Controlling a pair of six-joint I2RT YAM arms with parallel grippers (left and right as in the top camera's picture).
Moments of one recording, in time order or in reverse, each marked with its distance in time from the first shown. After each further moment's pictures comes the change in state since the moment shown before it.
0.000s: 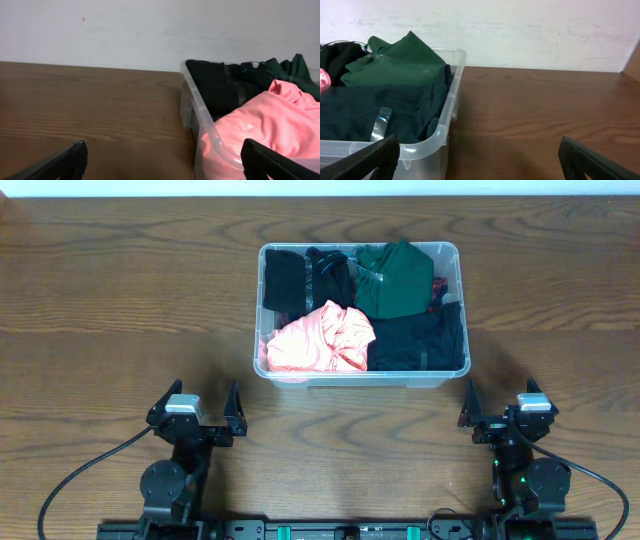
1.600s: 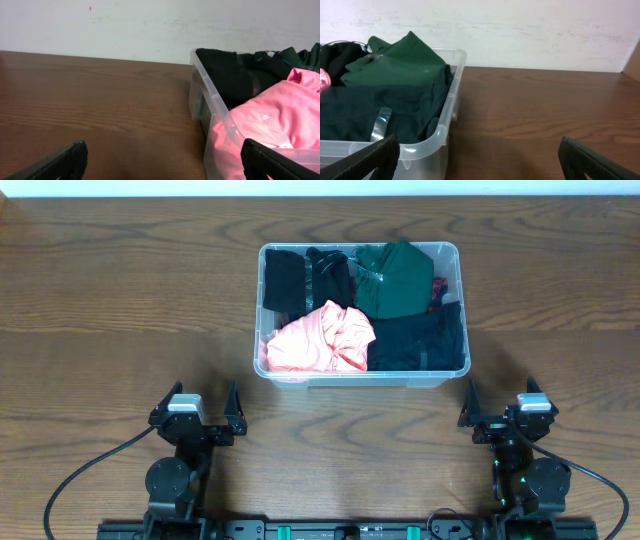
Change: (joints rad) left arm 0.000 -0.001 -0.050 0.018 -0.031 0.000; right arm 0.000 0.000 0.000 0.000 0.000 0.000
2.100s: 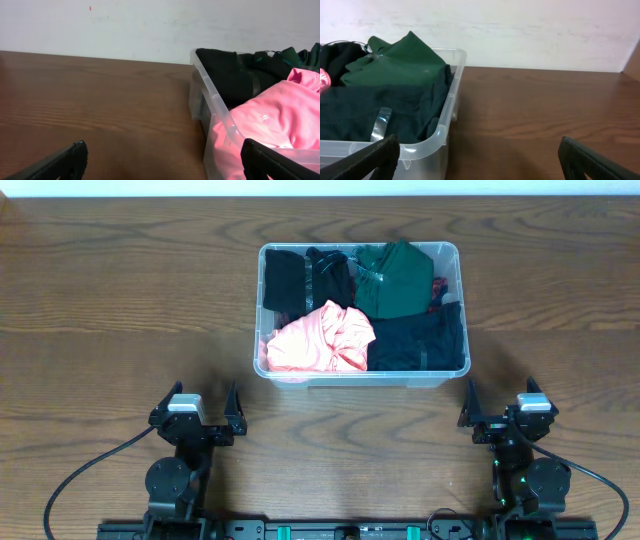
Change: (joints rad) left arm 0.000 0.000 0.000 0.000 0.000 0.000; right arm 0.000 0.000 0.000 0.000 0.000 0.000
